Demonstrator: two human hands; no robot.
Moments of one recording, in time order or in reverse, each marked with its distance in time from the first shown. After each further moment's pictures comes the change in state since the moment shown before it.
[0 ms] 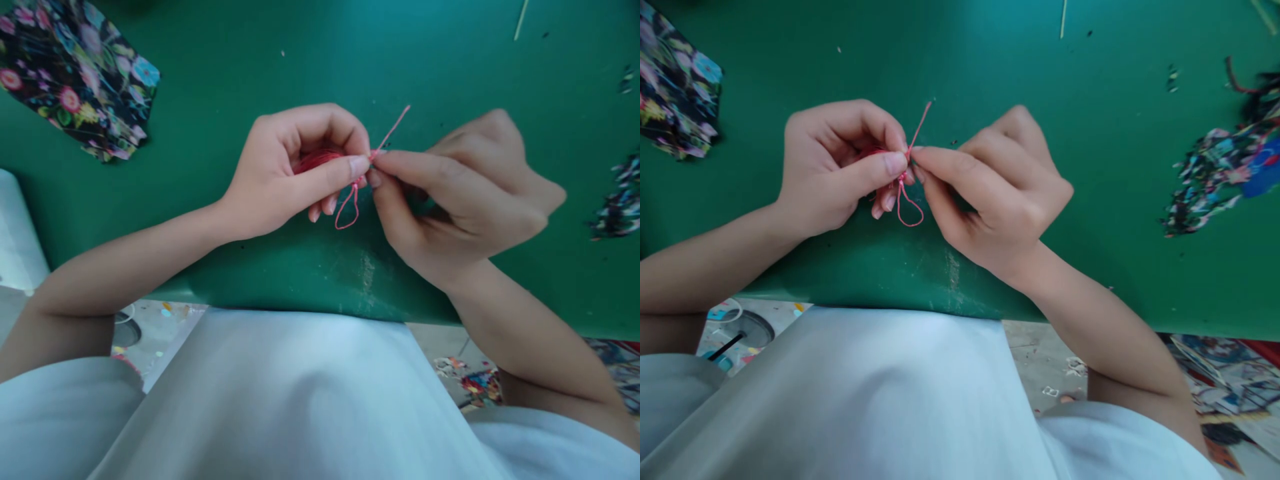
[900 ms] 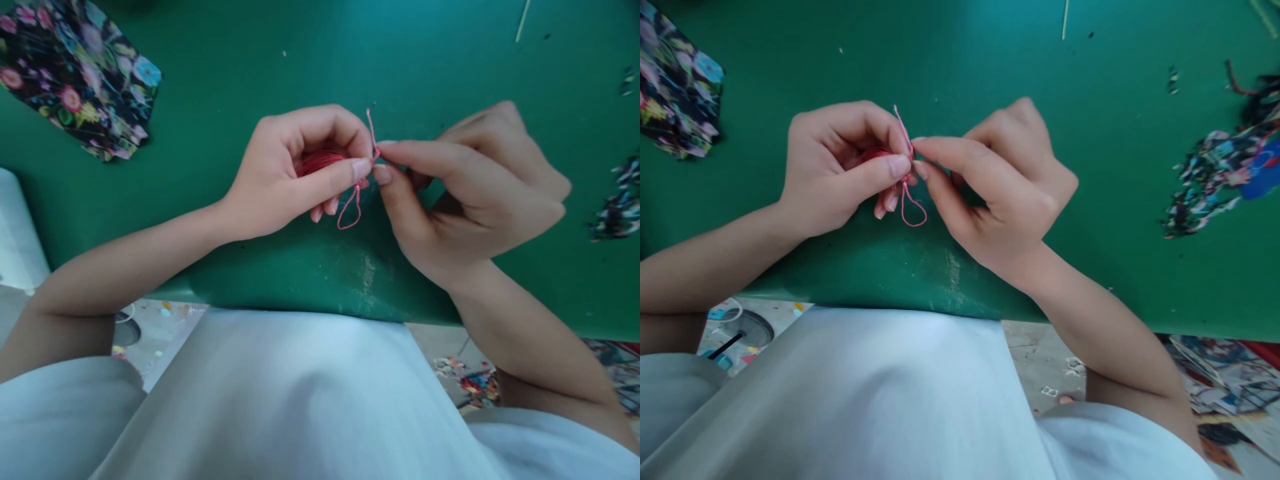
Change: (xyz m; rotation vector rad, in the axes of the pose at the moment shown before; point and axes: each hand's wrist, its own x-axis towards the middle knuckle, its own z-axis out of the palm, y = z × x) left_hand 0.000 0.004 0.000 -0.032 -0.024 0.010; right_hand 0.002 0.000 -0.012 -0.096 -0.209 0.086
